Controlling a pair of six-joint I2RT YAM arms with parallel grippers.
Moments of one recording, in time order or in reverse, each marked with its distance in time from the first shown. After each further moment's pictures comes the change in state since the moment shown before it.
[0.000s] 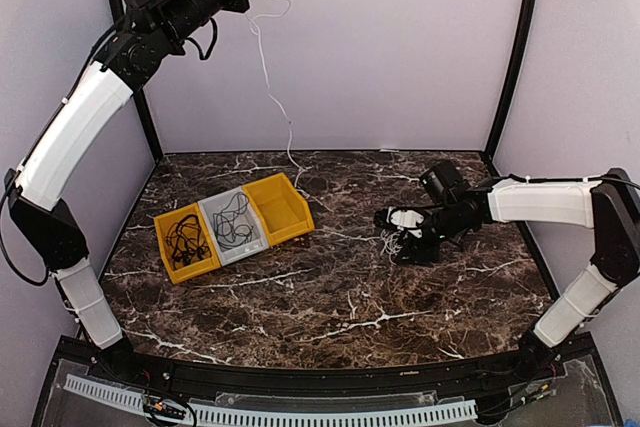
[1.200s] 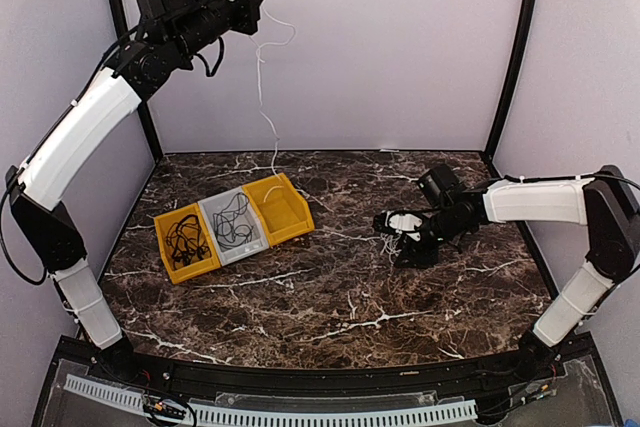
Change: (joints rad) left arm 0.002 -0.016 -0.106 -0.020 0.010 0.032; right arm 0.000 0.035 0.000 0.000 0.001 -0.001
